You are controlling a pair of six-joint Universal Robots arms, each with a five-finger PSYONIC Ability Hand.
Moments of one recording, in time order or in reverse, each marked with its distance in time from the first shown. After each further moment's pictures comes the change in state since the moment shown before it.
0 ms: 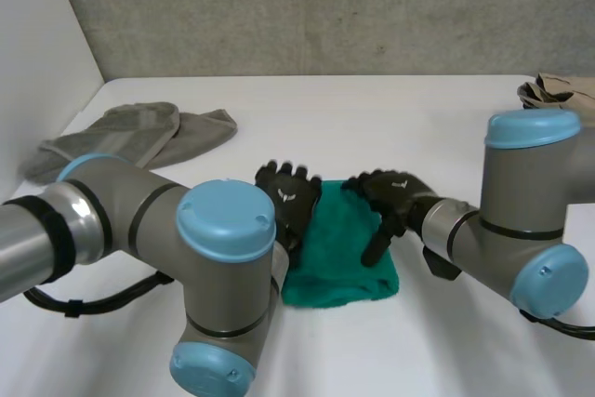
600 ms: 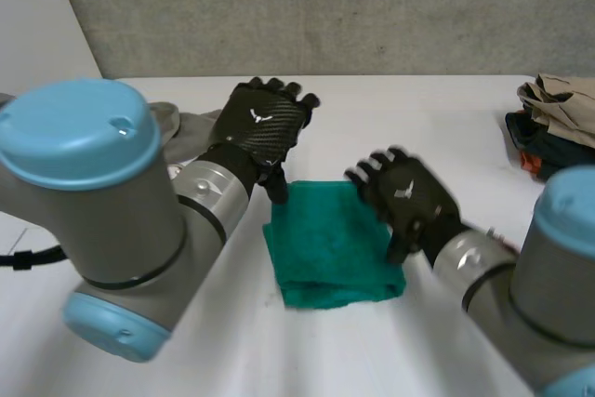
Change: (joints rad) left arm 0.127 0.313 -0.056 -0.033 0.275 -0.020; right arm 0.058 -0.355 0.436 -0.373 0.087 -0.373; left_hand 0.000 0.000 0.000 0.000 0.000; right_hand -0.023 -0.013 -0.002 0.000 0.000
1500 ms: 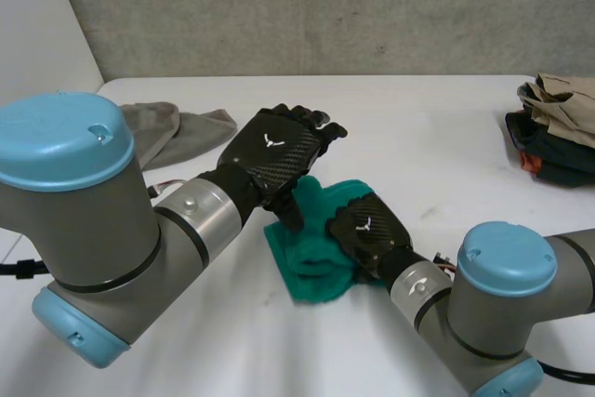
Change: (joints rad) left arm 0.058 0.027 -0.088 -0.003 0.225 -0.063; right arm 0.062 0.294 -0.013 -0.287 -0.041 -0.031; left_hand 0.000 0.000 0.000 0.000 0.000; right_hand 0.880 0.976 0.979 0.982 0.282
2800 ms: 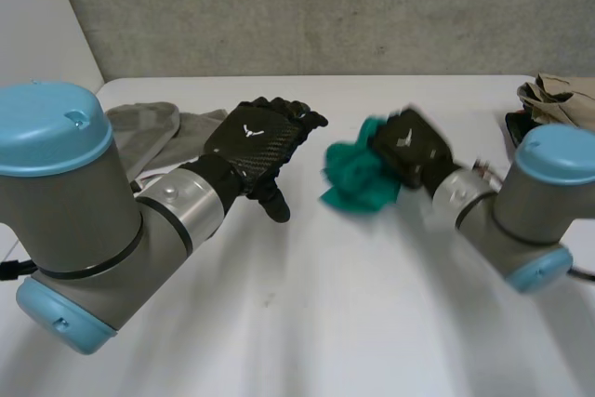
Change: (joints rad) left arm 0.051 0.017 -0.011 0.002 0.006 -0.046; right arm -0.231 0.070 -0.345 0.047 -0.204 -0.203; left_hand 0.000 0.000 0.000 0.000 0.000; right_hand -0.093 -0.033 -0.021 -0.007 0.586
